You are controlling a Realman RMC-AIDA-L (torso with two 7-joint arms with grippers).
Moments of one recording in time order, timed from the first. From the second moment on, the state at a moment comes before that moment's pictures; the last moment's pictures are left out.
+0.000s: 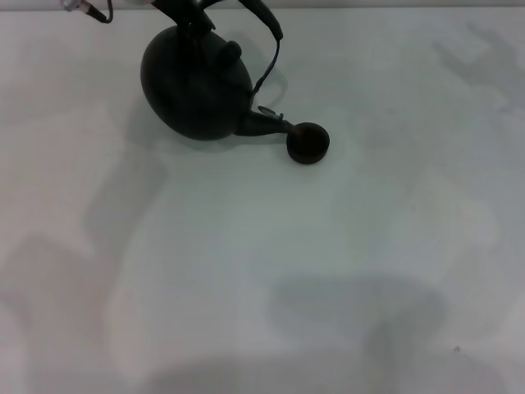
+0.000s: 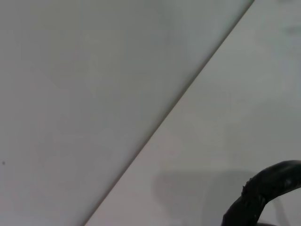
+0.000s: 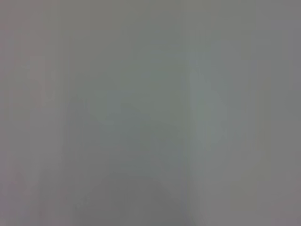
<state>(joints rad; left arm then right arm) -0.87 -2.08 1.54 1.20 -0.33 -1.19 0.51 0.44 2.00 -0.80 -0.69 1.77 1.16 -1.94</state>
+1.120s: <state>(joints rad) -0.66 -2.08 1.53 1.27 -0.50 -0.96 0.49 0.46 2.00 -0.81 -0.68 1.76 1.13 -1.93</state>
